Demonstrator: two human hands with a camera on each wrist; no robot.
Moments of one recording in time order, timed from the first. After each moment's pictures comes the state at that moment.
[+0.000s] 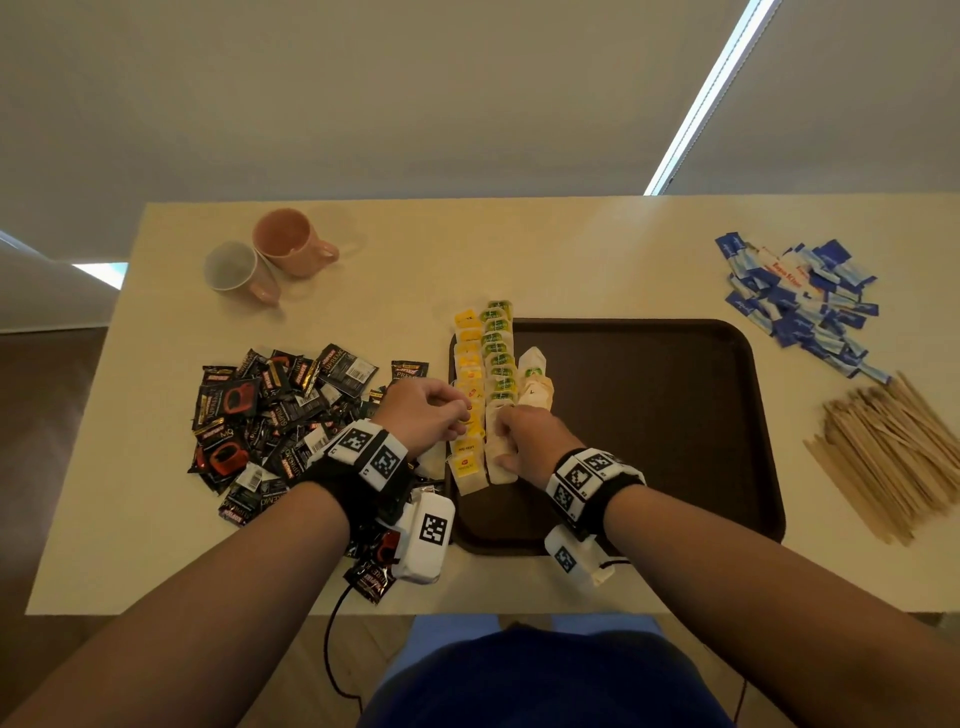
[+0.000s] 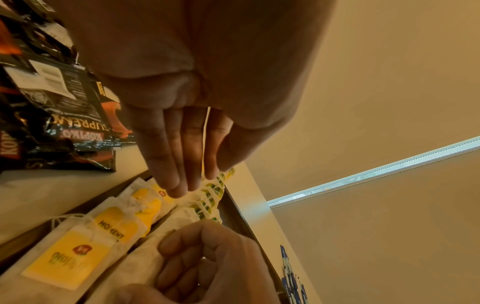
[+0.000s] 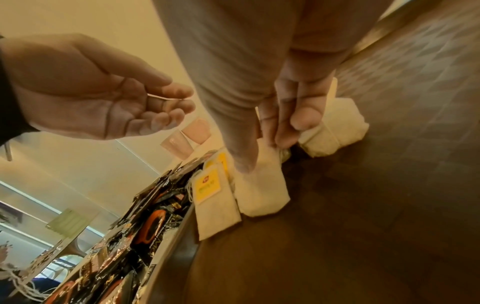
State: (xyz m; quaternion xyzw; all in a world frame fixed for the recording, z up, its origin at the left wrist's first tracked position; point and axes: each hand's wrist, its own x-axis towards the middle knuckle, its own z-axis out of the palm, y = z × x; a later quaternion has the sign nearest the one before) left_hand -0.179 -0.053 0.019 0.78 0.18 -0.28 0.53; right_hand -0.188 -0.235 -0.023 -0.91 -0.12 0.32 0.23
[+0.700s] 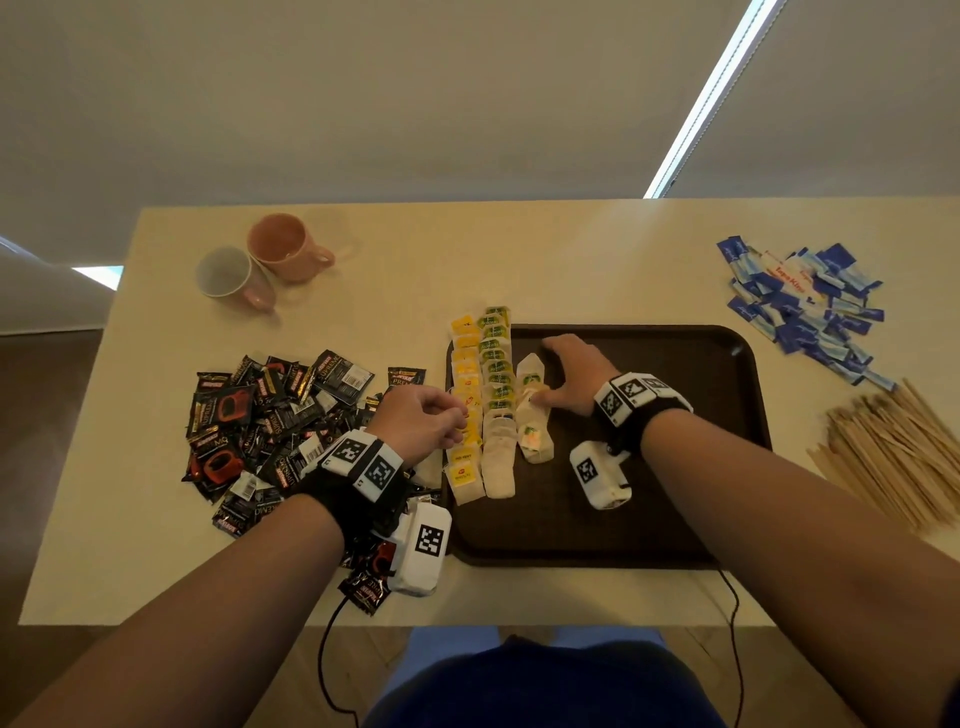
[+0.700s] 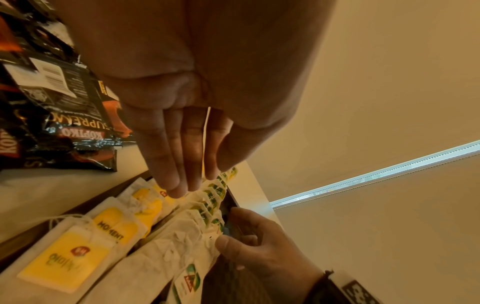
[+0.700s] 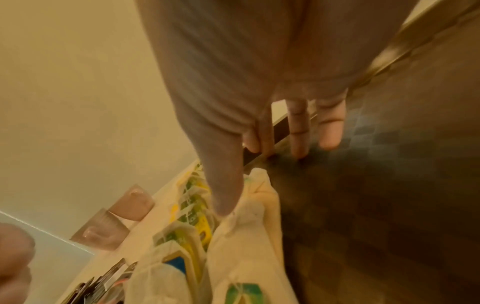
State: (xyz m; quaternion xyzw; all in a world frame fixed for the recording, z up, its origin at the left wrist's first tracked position) left_hand -0.174 -0.051 0.013 0.78 0.18 -0.29 0.53; right_hand -0.101 -0.285 -0.022 -0.92 -0.04 0.33 0.21
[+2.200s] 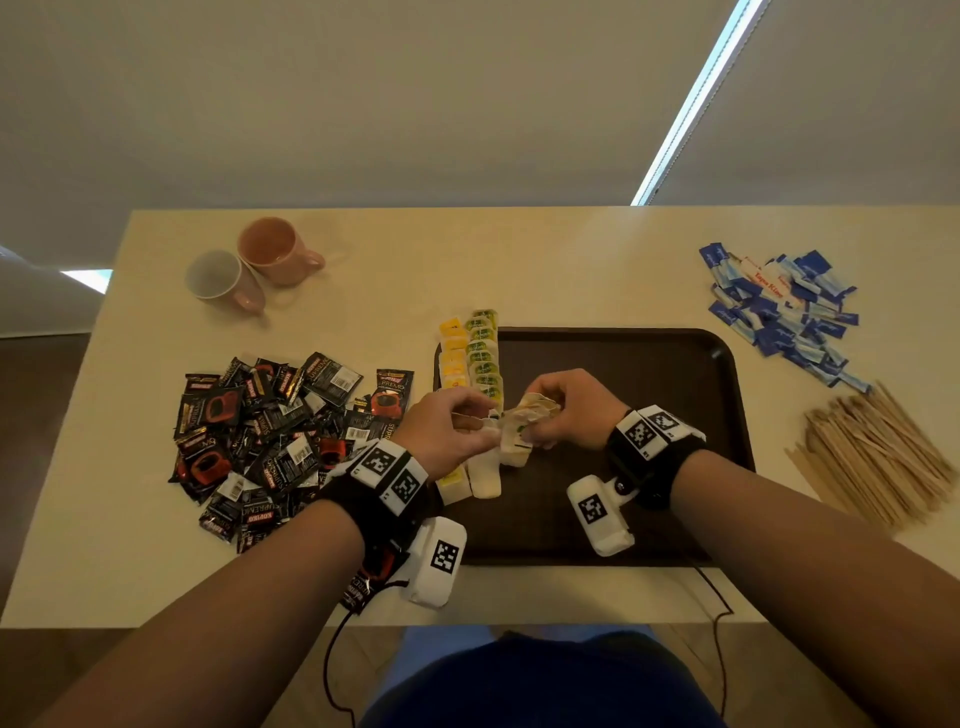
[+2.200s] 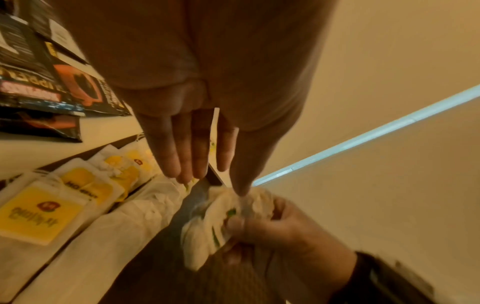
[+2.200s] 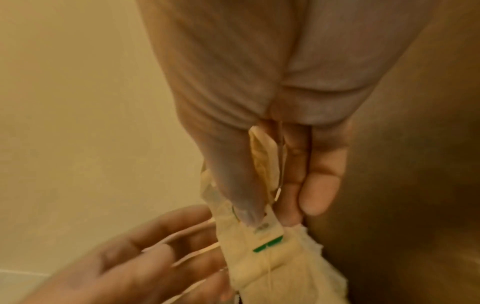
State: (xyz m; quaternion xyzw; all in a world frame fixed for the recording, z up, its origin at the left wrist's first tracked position) left_hand -0.184 -0.085 0.024 0.81 0.06 -0.29 0.50; right_hand -0.147 -0.299 0.010 -0.80 -0.01 0.38 0.47
